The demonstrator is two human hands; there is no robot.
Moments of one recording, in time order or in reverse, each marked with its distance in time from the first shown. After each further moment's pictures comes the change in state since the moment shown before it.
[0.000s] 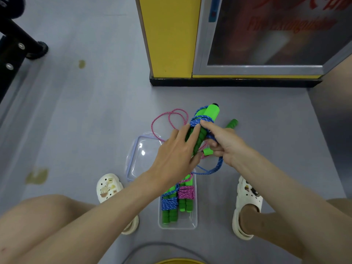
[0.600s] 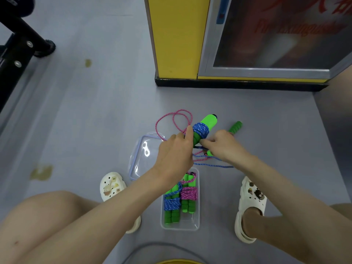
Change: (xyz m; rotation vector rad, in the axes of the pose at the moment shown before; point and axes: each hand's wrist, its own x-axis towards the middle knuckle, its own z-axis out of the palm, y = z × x) left_hand 0.006 0.001 -0.011 0.137 -0.165 -0.250; right_hand -0.001 0.006 0.007 -0.845 -0.034 -0.385
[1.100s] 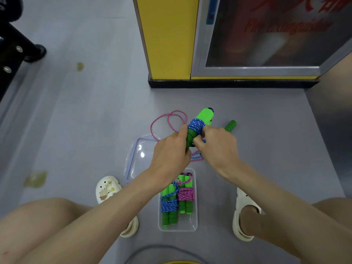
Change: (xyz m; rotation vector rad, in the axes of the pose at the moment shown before) left_hand 0.006 0.002 -0.005 -0.250 0.032 -0.023; right_hand -0.009 -0.001 0.009 -0.400 0.427 -0.210
